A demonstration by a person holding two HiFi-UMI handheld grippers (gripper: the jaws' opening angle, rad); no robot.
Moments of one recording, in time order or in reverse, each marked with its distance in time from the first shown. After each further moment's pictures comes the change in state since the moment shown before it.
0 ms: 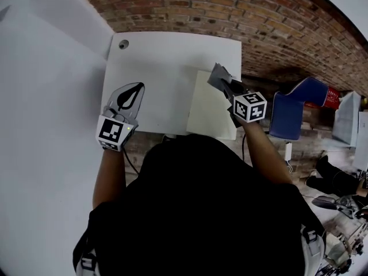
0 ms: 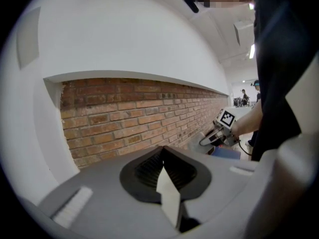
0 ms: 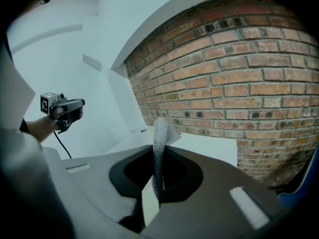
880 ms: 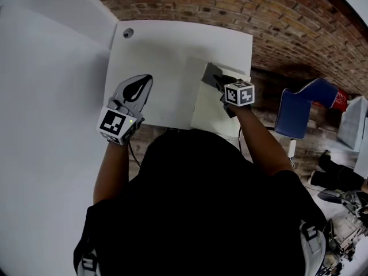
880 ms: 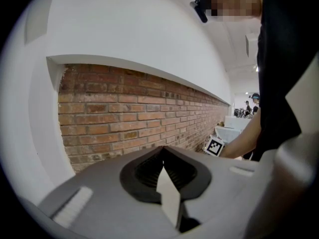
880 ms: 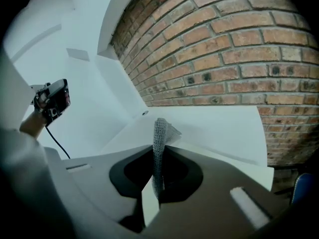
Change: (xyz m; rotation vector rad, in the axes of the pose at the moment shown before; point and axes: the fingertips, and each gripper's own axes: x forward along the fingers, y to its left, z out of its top) left arm 0.023 0.004 -0.005 -0.144 -0.004 -0.034; right arm 0.096 -0.008 -0.079 0.128 0.201 0.095
